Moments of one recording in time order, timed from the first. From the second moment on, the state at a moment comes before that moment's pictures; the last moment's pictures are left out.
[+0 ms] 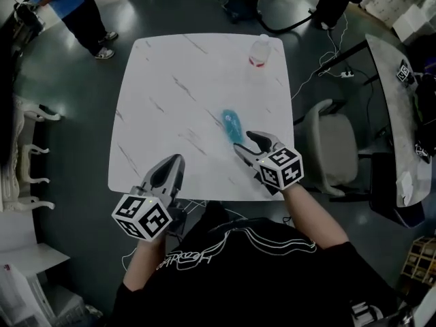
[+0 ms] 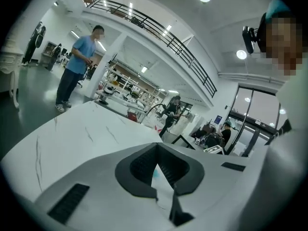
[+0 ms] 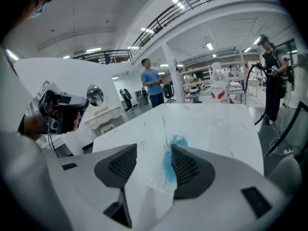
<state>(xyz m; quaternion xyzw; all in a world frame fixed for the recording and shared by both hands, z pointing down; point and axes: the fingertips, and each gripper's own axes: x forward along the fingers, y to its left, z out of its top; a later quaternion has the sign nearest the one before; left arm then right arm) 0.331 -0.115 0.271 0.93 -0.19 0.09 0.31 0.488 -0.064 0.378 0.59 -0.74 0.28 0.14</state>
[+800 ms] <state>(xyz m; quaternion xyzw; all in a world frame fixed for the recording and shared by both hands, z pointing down) 0.303 -0.173 0.309 0.90 -0.25 0.12 0.33 0.512 -0.096 0.469 0.65 -0.62 0.37 0.24</state>
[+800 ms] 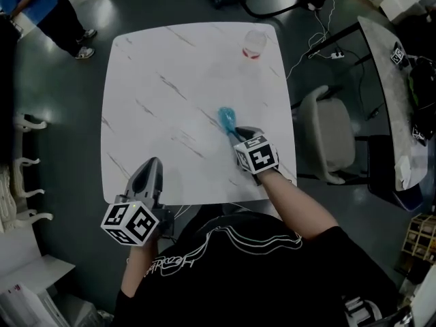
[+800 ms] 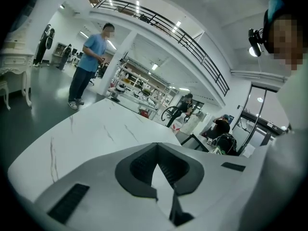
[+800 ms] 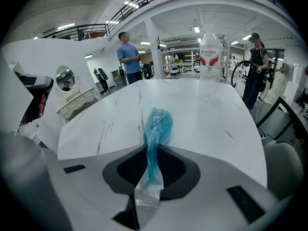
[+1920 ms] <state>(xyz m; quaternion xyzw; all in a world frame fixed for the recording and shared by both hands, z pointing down) 0.263 0.056 0.257 0.90 -0.30 0.07 0.30 0.431 0.074 0.264 0.59 -0.78 0.20 0.08</state>
